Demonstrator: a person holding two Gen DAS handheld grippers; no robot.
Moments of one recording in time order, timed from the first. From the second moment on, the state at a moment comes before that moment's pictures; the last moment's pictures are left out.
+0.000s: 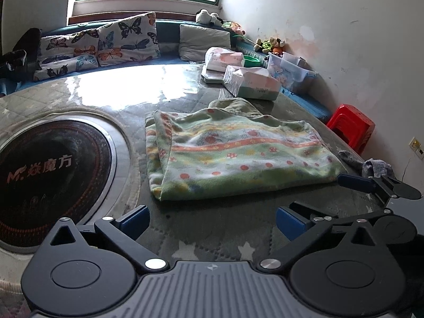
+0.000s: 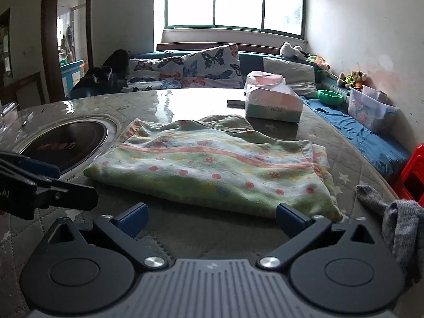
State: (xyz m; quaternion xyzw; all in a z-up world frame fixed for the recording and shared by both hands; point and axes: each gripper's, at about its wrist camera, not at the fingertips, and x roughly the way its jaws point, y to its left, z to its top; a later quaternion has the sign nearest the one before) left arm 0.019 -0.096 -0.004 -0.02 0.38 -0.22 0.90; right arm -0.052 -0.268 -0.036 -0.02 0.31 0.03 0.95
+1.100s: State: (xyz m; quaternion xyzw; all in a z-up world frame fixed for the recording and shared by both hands) left arm -0.022 -0.086 -0.001 -0.02 0.37 -0.22 0.90; right arm -0.090 -0.257 -0.036 0.01 0.30 -0.01 0.95
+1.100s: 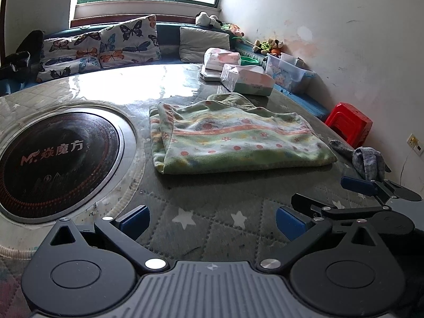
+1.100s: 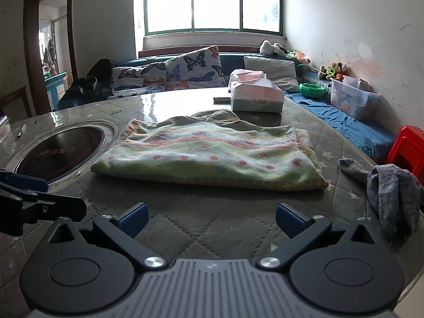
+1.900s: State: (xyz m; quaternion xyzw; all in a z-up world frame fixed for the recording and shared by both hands) left arm -0.029 -0.089 -0.002 -0.03 0.36 -0.21 0.91; right arm -0.096 -0.259 -0.035 0.03 0.30 -0.01 0.95
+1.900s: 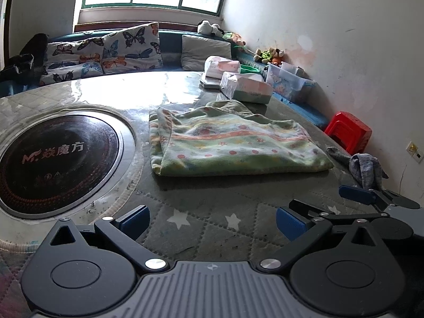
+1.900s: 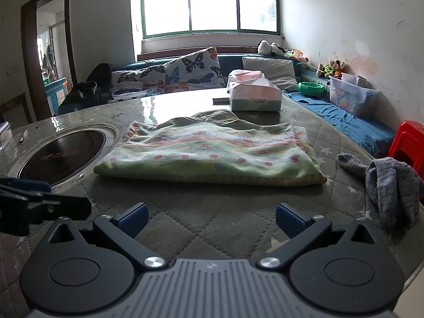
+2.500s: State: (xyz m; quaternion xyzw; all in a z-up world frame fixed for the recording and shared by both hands) left arm -0.018 -0.097 -0.011 -0.03 0.42 -0.22 0.88; right arm -0.091 -0.261 -0.039 0.04 0.30 -0.01 0.95
